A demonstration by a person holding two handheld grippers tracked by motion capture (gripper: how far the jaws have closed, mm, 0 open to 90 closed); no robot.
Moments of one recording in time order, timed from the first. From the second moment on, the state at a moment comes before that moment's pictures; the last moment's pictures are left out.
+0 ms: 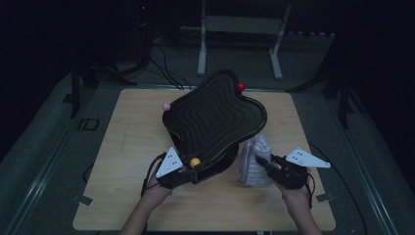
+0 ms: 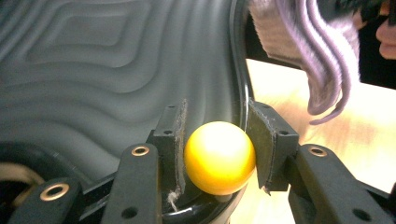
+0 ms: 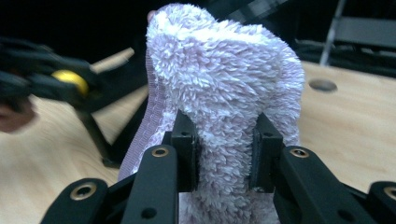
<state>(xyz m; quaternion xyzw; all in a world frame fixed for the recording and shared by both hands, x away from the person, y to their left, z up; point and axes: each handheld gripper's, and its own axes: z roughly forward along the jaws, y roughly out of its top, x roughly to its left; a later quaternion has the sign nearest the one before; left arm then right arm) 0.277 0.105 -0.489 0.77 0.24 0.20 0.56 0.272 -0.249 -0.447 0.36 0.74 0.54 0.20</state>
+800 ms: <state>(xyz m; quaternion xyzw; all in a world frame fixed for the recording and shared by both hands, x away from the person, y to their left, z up) 0.322 0.191 -0.458 0.72 0.36 0.29 0.52 0.286 -0.115 -0.451 0.26 0.79 0.54 0.12</state>
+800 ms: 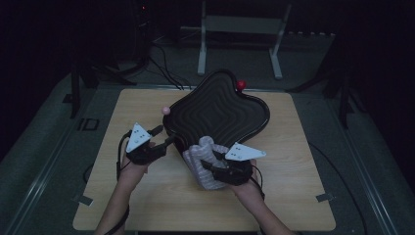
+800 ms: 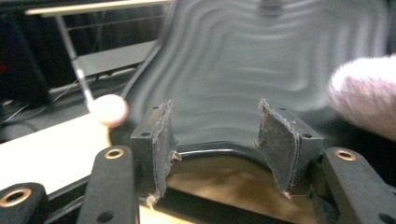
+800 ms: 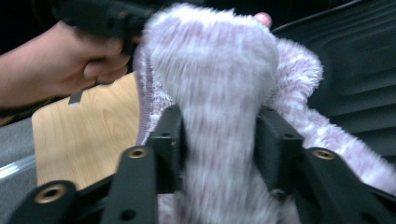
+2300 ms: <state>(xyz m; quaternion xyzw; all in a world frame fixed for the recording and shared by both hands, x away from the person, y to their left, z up) 0.398 0.216 -0.482 0.71 0.42 0.29 0.48 0.280 -0.133 -0.455 0.27 0.80 0.52 0.15</state>
